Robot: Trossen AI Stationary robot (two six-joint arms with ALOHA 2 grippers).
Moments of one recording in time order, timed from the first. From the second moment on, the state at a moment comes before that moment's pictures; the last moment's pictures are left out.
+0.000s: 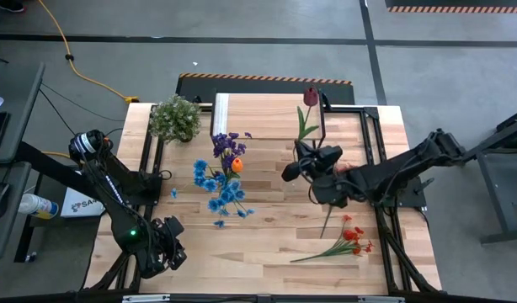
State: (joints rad) left arm -1.07 1.40 0.85 -0.76 -0.34 -1.84; right arm 0.35 1.41 1.10 -0.05 1.39 0.71
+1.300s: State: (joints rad) left arm -1.07 1.40 0.85 -0.71 -0.33 -1.84; right arm 0.45 1.53 1.10 -0.07 1.54 0.70
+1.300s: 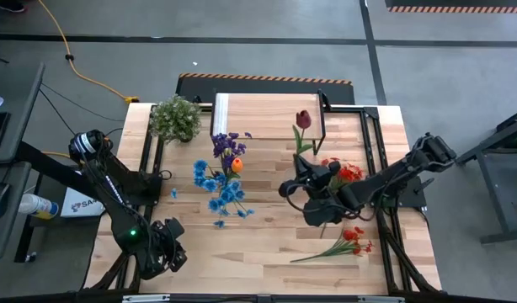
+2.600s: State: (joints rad) left arm -1.07 1.40 0.85 -0.69 -0.32 -1.84; right arm 0.34 1.64 1.10 -0.03 1.53 0.71
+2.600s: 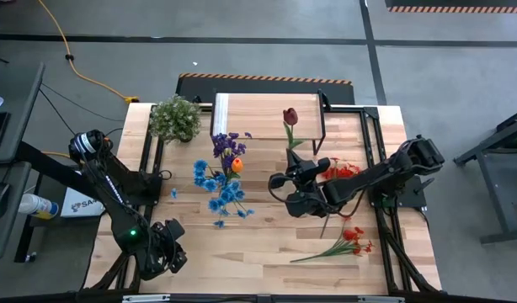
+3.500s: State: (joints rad) left arm -1.07 1.40 0.85 -0.68 -0.32 -1.84; right arm 0.33 1.71 1.10 -0.05 1.46 0.74
